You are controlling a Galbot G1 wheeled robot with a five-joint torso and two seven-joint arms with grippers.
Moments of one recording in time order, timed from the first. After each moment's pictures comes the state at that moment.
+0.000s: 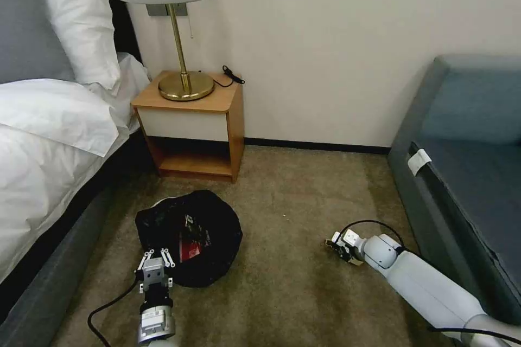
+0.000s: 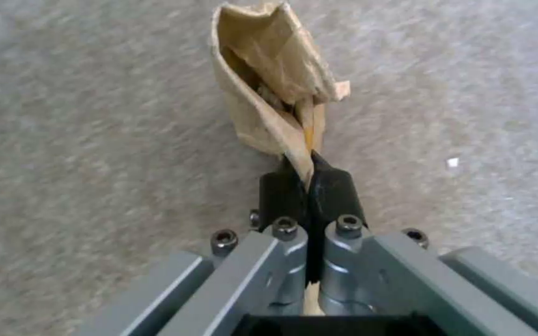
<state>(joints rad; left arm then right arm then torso) 1.62 -1.44 -0.47 -1.81 0.17 -0.37 -0.43 -0.67 0.98 -0.24 1.01 -0.04 -0.37 -0.36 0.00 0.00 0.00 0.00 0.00</state>
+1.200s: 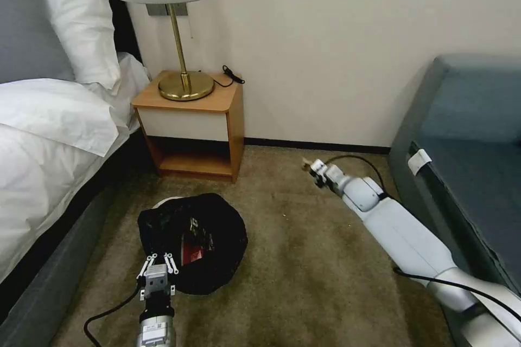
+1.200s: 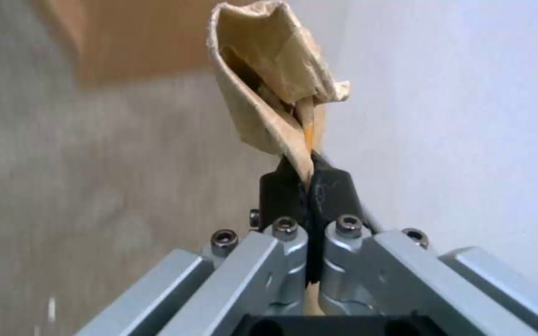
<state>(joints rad) 1.70 -1.44 -0.44 -1.90 0.25 -0.37 -0.44 -0.45 1.11 -0.17 1.21 0.02 -0.26 -0.18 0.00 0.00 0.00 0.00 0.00</state>
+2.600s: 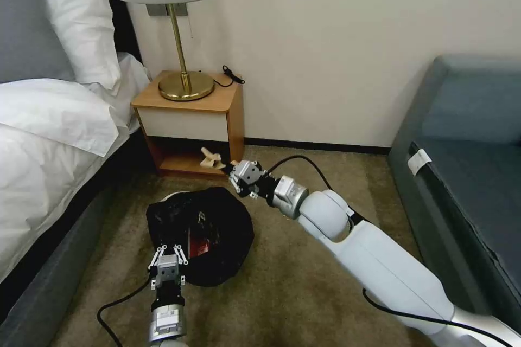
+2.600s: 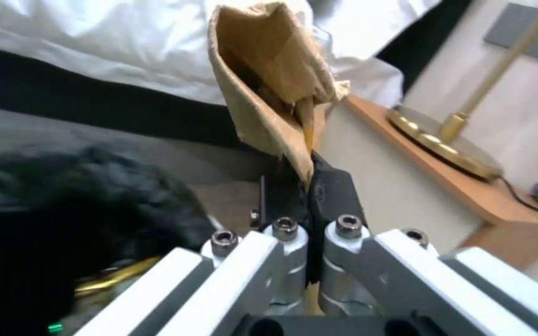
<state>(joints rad) 1.62 -1.47 -0.41 -1.88 0.27 -0.30 -0.46 -0.67 1.11 -0.23 1.83 0.17 -0.17 -0.31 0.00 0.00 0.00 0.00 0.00</state>
